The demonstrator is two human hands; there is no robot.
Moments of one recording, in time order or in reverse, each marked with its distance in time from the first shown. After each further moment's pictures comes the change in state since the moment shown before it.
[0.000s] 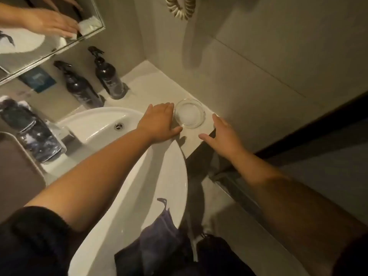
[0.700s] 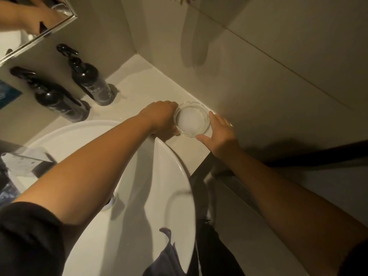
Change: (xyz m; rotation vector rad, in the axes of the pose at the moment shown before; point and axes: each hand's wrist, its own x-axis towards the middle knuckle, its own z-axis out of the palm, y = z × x) left_hand 0.086 -0.027 0.009 -0.049 -0.279 -0.003; right_hand 0.062 0.010 0.043 0.023 0.152 -0.010
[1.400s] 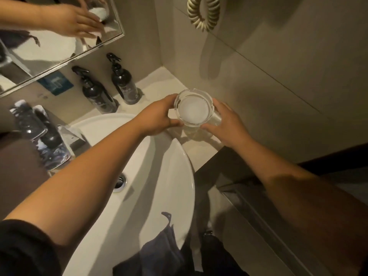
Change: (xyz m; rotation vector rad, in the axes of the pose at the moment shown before) left_hand -0.089 -0.004 -0.031 -0.544 0.300 0.038; right_hand 0.002 -0.065 -0.080 0.230 -0.104 -0.200
